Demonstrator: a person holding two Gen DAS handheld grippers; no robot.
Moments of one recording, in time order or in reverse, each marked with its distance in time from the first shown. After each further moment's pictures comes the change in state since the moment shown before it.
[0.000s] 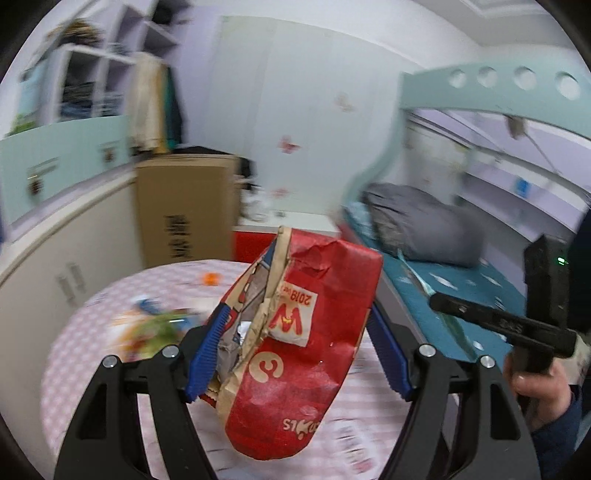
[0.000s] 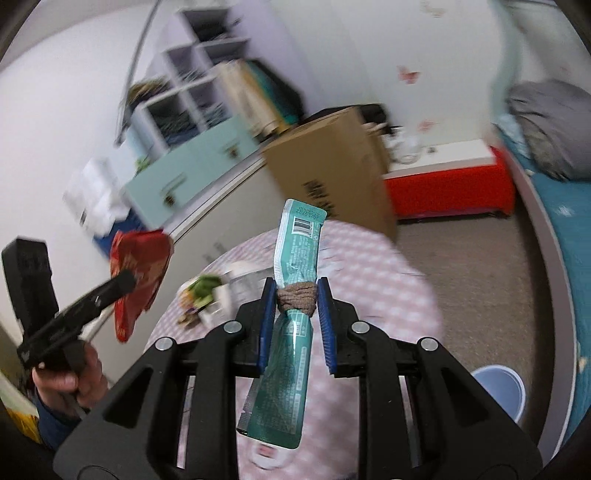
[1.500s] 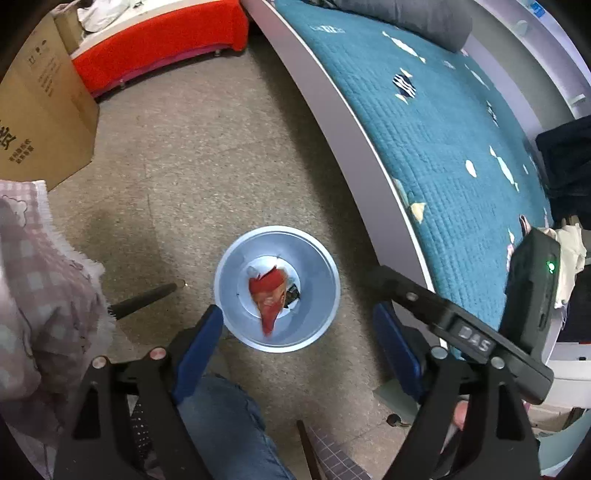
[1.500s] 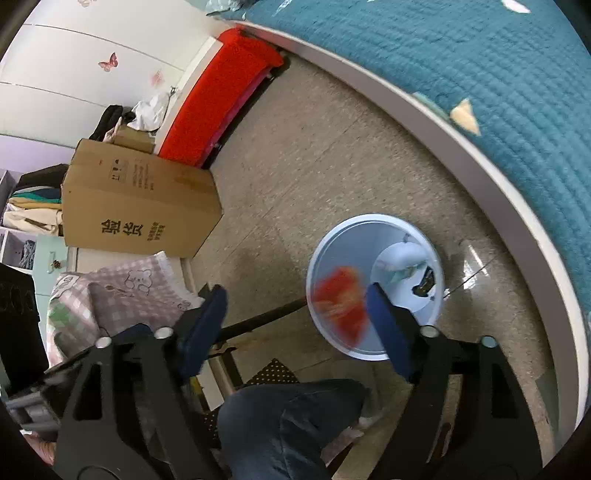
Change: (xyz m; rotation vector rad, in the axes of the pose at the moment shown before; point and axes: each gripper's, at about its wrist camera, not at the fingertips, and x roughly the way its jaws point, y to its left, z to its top) left arm 0.401 -0.267 -0.169 0.137 0.926 -0.162; right arm -0.004 -0.386 -0.179 0.849 0.198 -0.379
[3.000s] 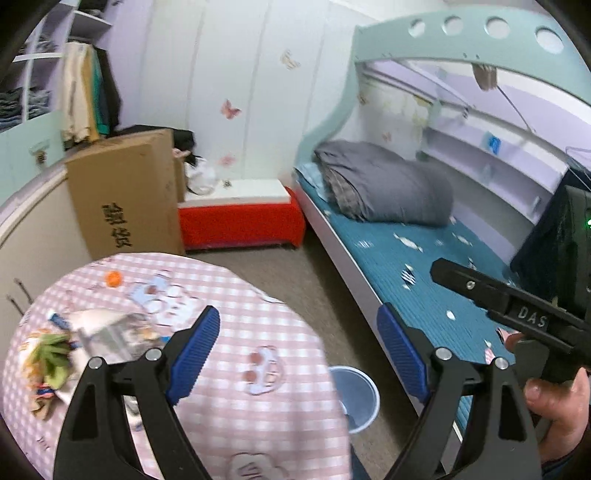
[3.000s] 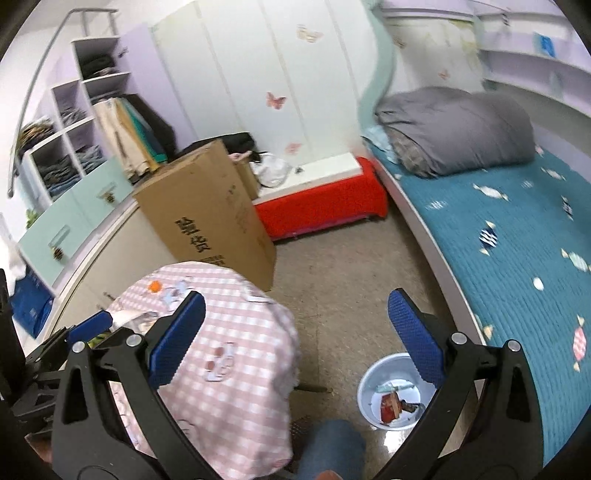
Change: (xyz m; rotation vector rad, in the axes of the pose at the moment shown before) left arm -0.346 0.119 -0.174 -0.049 -0.793 0.109; right arm -0.195 0.336 -0.138 -0.657 -0.448 -0.007
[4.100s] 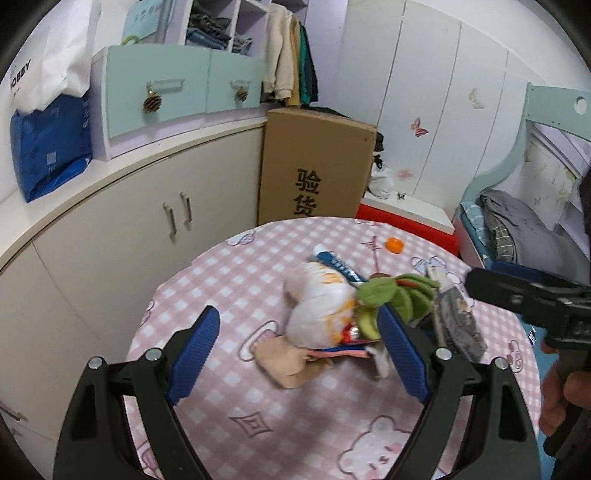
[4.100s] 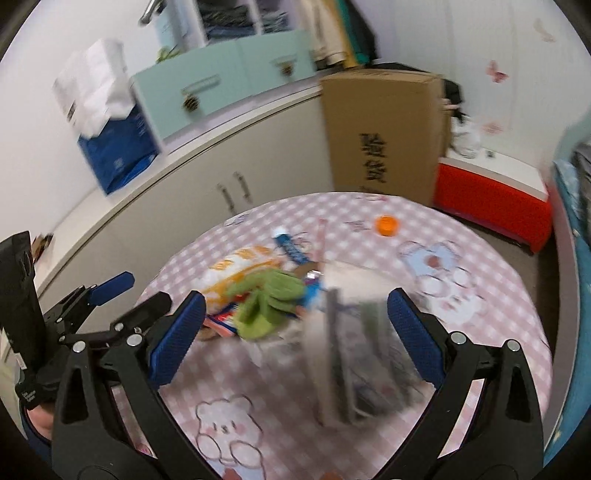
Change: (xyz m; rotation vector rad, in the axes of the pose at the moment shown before) left arm -0.088 0.279 -0.096 -0.360 -0.029 0.471; right arm 0.141 0.314 -0.079 -0.519 0.308 0.451
